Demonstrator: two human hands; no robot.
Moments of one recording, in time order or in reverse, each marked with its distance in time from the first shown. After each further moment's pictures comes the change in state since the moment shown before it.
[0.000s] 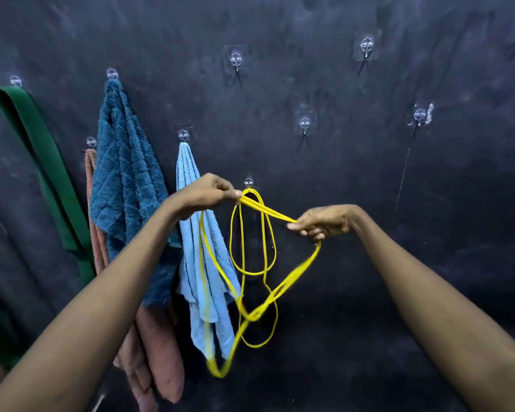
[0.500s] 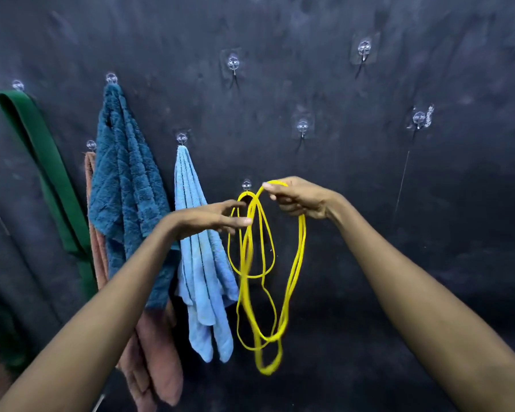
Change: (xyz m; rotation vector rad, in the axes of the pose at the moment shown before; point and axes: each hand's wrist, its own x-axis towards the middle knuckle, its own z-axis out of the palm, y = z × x) left_hand -0.012 -0.012 0.027 -0.104 -0.322 -0.090; right_hand 0.004 -0.062 0.013 0.123 0.227 -0.328
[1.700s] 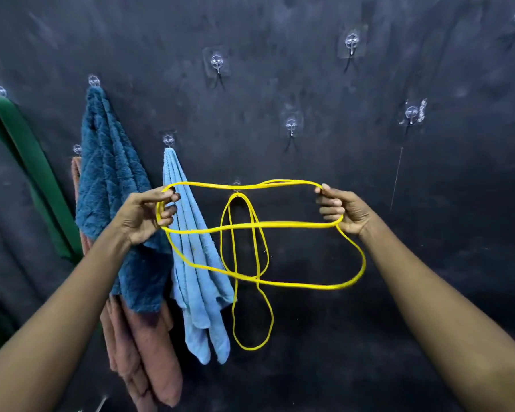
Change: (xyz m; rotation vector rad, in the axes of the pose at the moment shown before) left_hand -0.029 -0.046 -0.055 -0.861 0.343 0.159; right_hand -0.028 0.098 -0.095 0.878 -0.119 -0.058
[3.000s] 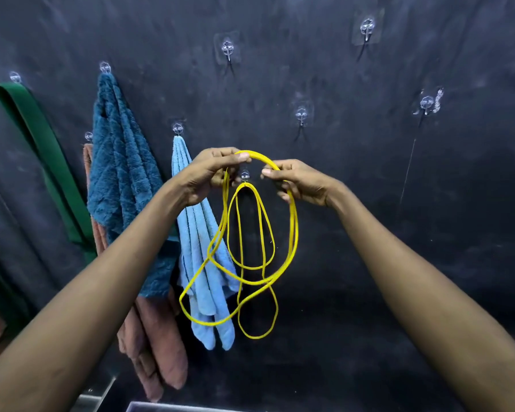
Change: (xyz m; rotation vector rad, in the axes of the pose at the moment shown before) left_hand 0.026 0.021 0.117 0.381 -0.123 0.148; right_hand 0.051 0.000 0.119 -0.721 0.030 -0.076
